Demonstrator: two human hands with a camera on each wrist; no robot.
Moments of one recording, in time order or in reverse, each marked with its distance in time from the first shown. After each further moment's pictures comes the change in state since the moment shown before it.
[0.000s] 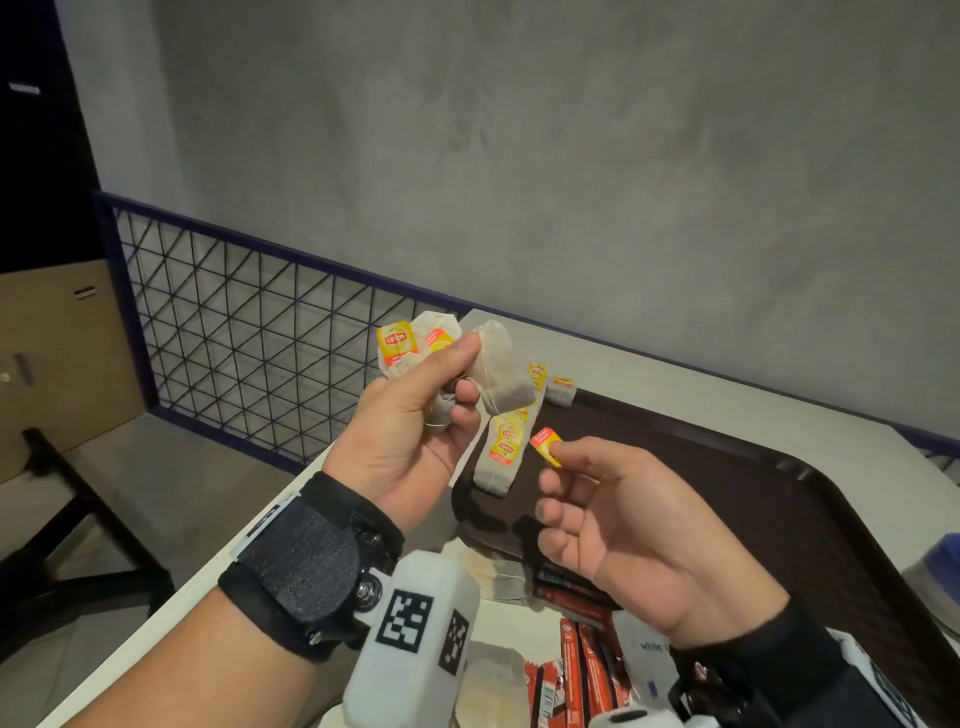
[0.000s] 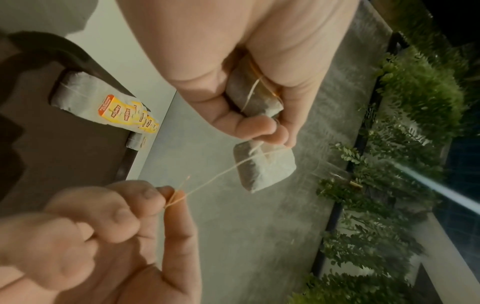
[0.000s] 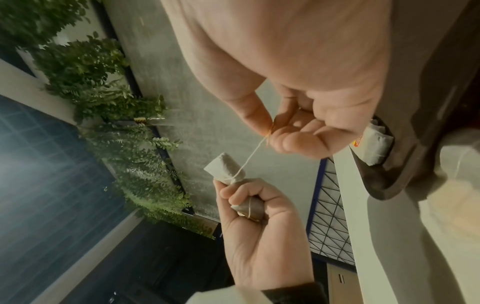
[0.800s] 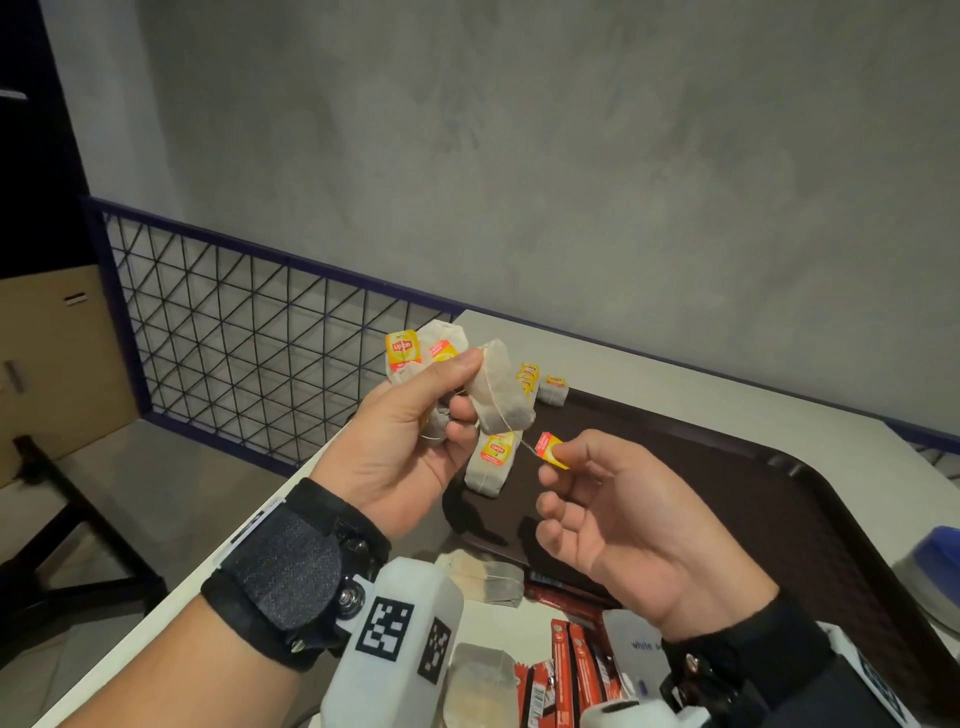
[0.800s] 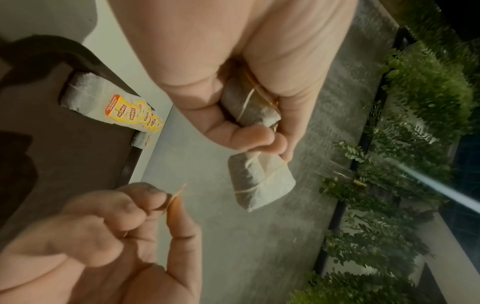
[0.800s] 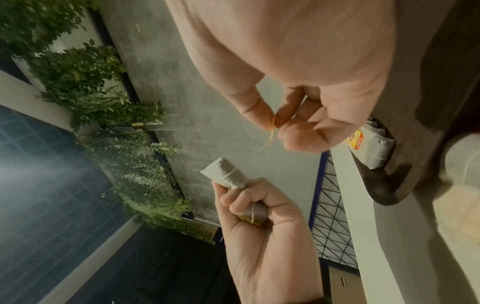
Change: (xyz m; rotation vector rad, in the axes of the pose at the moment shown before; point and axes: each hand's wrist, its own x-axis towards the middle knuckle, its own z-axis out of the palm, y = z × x) left_hand -0.002 -0.002 -0.001 0.068 -0.063 -0.095; right_hand 0.002 -0.001 -0.006 0.048 0.091 -0.014
